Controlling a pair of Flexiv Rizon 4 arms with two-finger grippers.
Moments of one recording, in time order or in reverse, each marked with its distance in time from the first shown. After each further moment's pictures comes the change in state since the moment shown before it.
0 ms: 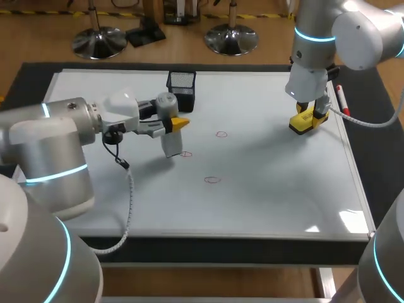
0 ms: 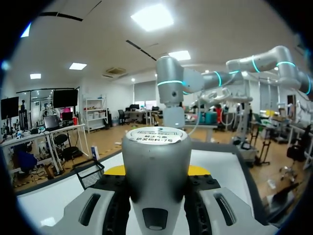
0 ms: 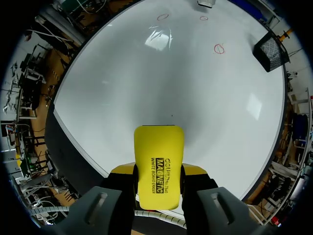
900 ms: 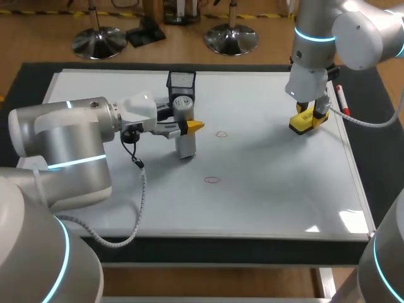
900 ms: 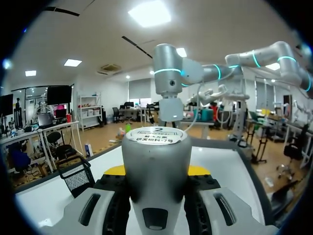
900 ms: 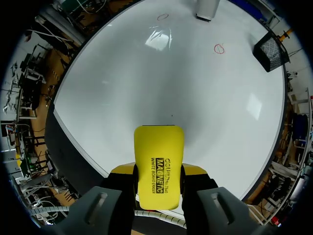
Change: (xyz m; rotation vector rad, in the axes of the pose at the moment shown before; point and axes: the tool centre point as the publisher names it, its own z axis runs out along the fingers) left arm 0.001 0.022 0.042 -0.023 0.050 -0.002; right arm 0.000 0.000 0.000 0.000 0.000 0.000
